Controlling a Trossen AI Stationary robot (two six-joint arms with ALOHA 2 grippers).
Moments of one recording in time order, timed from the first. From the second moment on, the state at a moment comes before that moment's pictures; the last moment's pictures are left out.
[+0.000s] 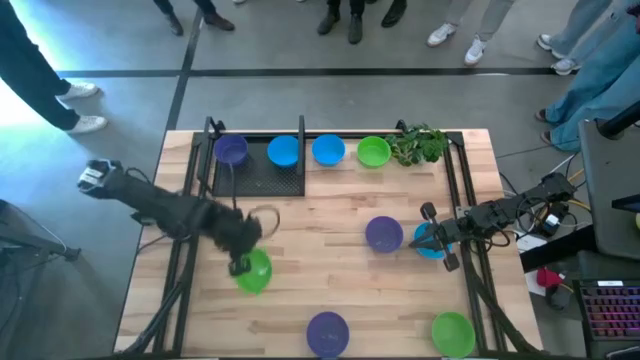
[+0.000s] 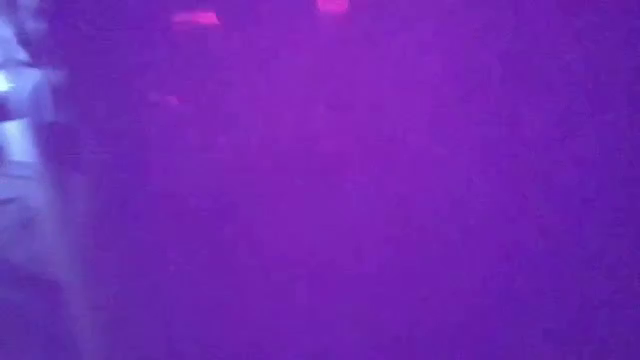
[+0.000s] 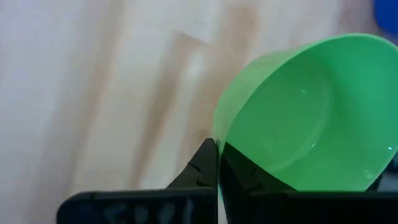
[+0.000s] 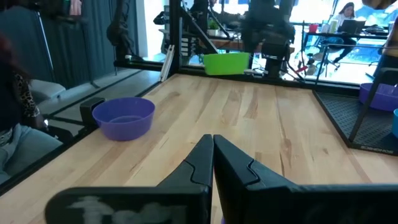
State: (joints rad) left arm -0.29 1.16 0.94 -0.98 0.03 -0.66; right arm 0.41 0.13 0.01 0.02 0.11 0.02
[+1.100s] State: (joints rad) left arm 0.73 1.38 0.94 -0.88 -0.14 -0.24; right arm 0.41 0.13 0.01 0.02 0.11 0.02
